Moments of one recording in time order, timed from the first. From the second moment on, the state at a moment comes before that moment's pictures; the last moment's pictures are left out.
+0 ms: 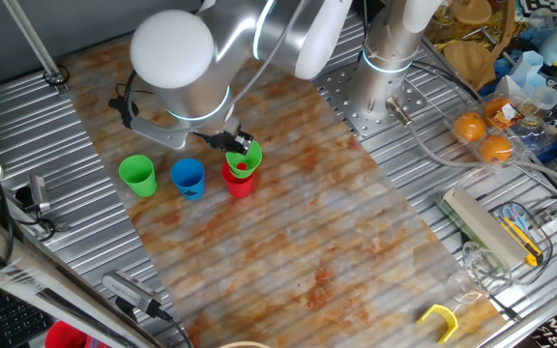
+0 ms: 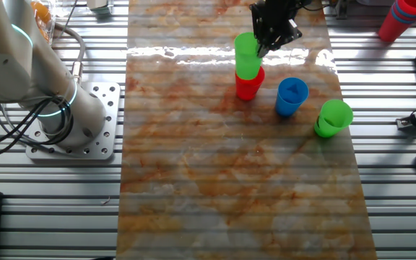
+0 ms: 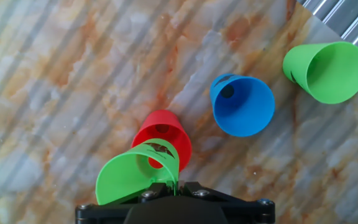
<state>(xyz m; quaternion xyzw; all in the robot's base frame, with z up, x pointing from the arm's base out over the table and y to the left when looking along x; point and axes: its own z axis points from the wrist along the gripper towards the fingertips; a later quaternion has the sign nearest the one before) 0.478 0.084 0.192 0.32 -0.94 0.07 0.13</state>
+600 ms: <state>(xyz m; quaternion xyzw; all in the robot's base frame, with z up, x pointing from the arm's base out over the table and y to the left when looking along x) 0.484 0.084 0.183 0.33 -0.94 0.07 0.12</state>
